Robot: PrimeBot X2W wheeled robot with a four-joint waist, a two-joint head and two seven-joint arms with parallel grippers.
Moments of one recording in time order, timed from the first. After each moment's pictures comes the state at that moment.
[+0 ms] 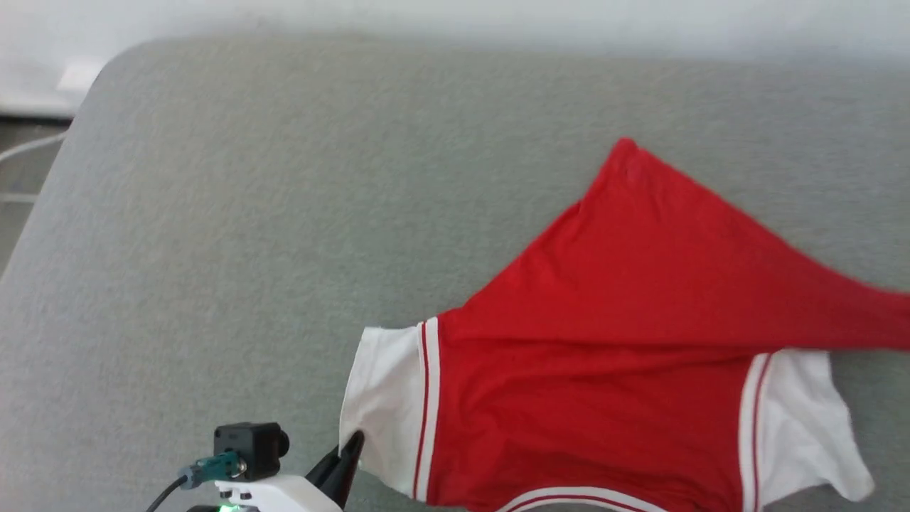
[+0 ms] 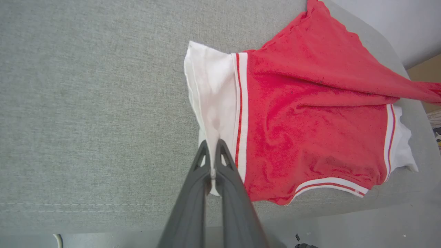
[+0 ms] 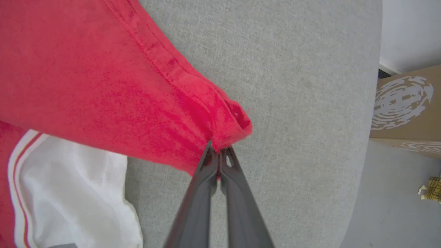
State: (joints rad) left arm 0.14 0.39 -0.41 -0.25 -0.67 0.22 0.27; right arm -0.28 -0.76 0.13 0.27 0.52 0.13 0.72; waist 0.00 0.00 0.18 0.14
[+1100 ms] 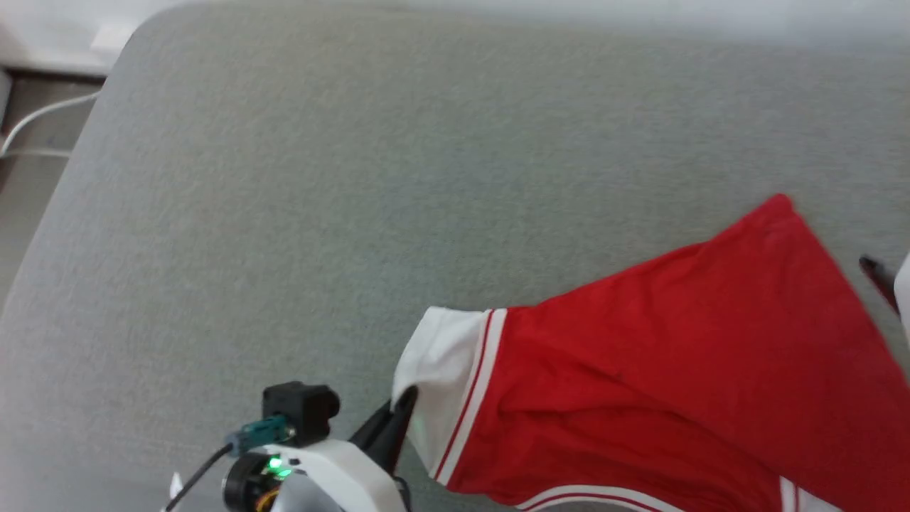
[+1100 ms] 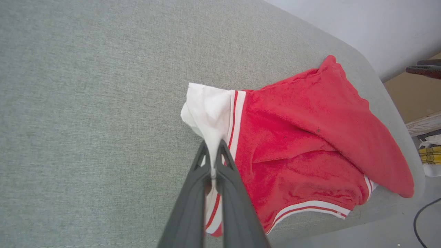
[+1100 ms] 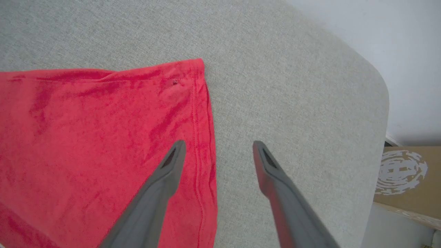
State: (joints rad) left arm 0.03 0.33 -0.48 -0.26 -0.63 0.21 0.25; right arm -0.33 -0.65 0.05 -0.08 0.41 0.13 0.95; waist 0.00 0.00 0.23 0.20
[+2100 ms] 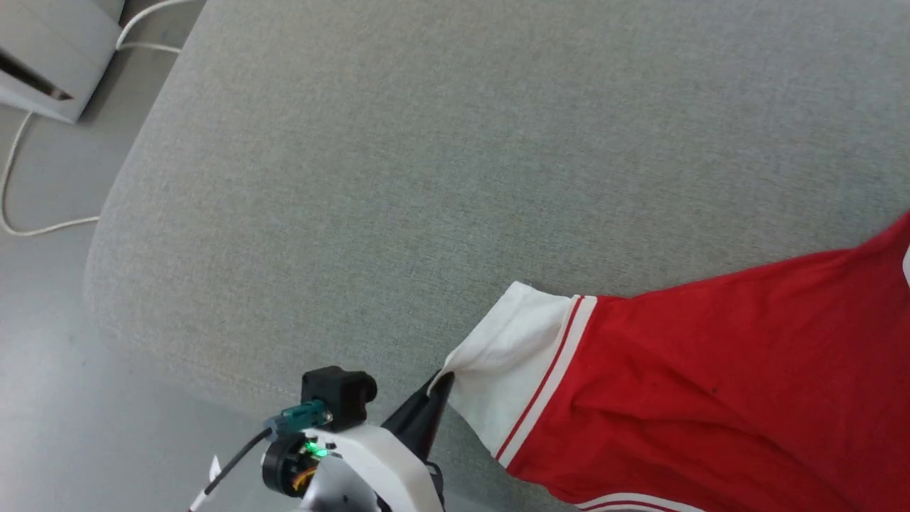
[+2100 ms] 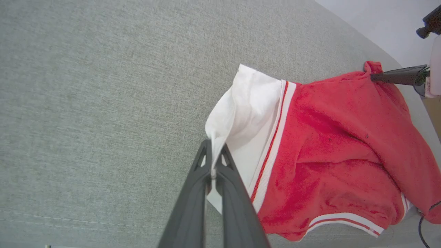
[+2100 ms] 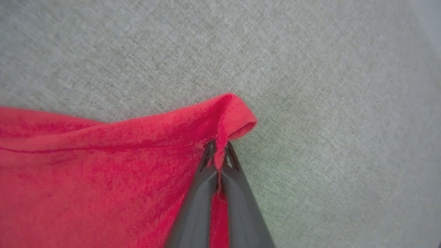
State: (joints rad) left arm -0.05 0.26 -0.54 -0.15 -0.62 0.15 0.19; right arm -0.55 -0.76 0.32 0.34 0.42 0.13 0.79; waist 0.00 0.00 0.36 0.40
